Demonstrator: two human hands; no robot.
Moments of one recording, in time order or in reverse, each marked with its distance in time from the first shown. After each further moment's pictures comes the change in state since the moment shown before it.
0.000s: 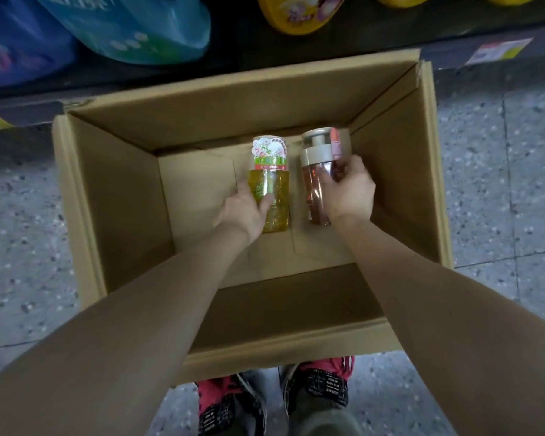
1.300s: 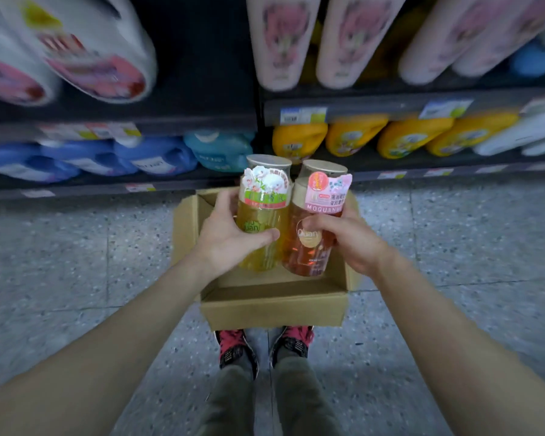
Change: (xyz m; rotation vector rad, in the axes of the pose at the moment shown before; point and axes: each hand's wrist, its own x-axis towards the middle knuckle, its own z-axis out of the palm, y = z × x) left_hand -0.314 0.125 -0.272 -0.520 0.174 0.153; right_hand -0.171 -0.205 -0.327 0.594 -0.748 -0.016
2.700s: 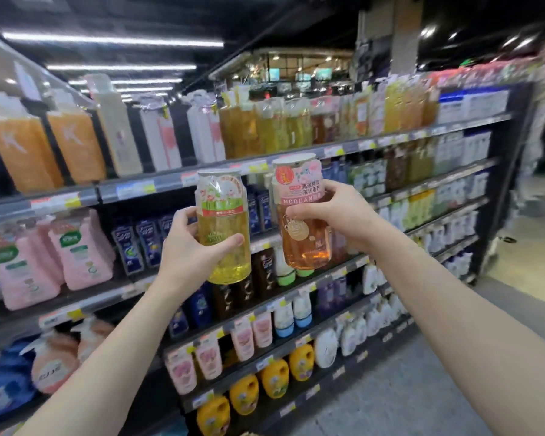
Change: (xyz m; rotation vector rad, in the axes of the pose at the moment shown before) left_hand -0.550 0.551 -0.076 -0.098 0.198 1.062; right_hand -0.766 -0.366 -0.135 -0.183 0.549 -1.023
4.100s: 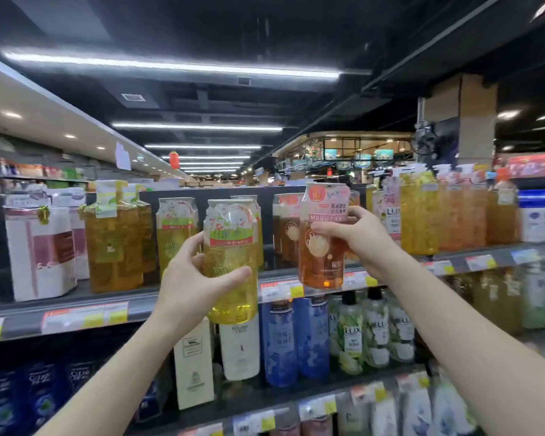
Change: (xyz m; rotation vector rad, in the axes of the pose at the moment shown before) left_hand 0.386 0.071 0.399 0.049 0.255 0.173; right_hand 0.527 0.130 -0.356 0.141 -0.017 -0.166
